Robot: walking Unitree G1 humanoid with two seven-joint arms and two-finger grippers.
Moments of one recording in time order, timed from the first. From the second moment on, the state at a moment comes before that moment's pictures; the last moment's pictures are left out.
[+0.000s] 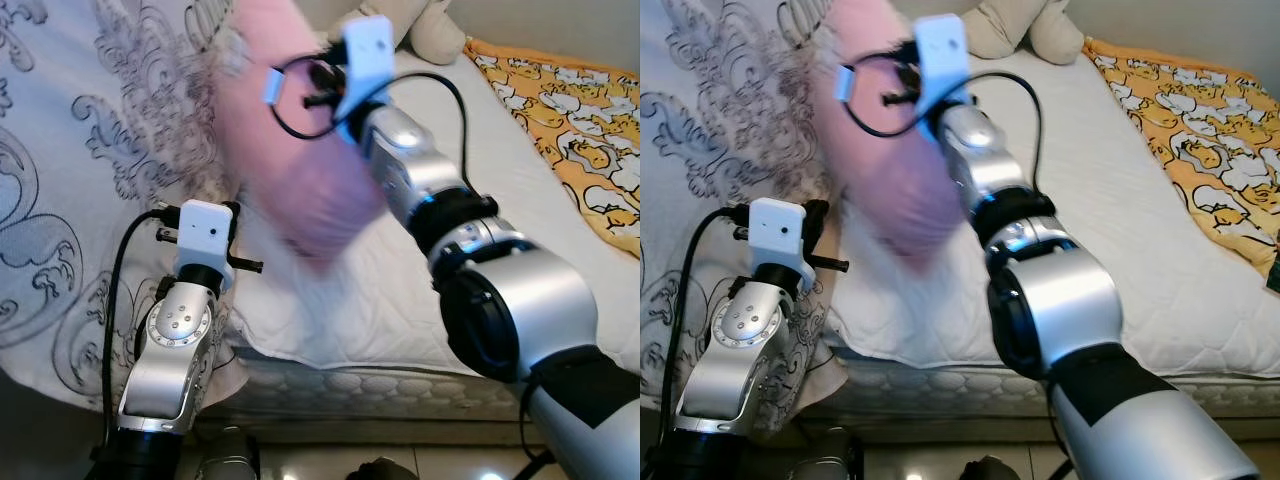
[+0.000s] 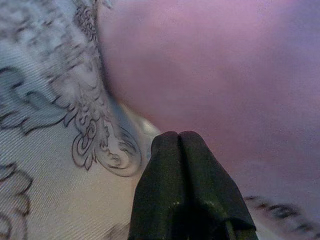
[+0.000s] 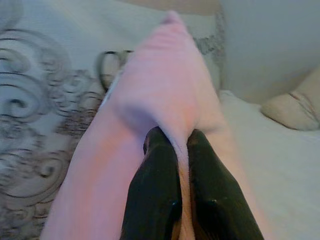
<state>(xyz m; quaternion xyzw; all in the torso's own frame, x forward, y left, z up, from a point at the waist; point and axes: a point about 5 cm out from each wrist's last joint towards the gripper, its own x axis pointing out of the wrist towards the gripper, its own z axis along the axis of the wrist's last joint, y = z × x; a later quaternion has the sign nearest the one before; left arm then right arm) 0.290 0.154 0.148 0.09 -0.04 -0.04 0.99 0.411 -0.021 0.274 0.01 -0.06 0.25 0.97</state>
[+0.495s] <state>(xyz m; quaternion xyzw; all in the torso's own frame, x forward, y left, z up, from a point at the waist) 0.288 0.150 0.158 0.11 -0.06 -0.07 0.99 0.395 -0.098 0.138 0.01 0.08 0.09 0.99</state>
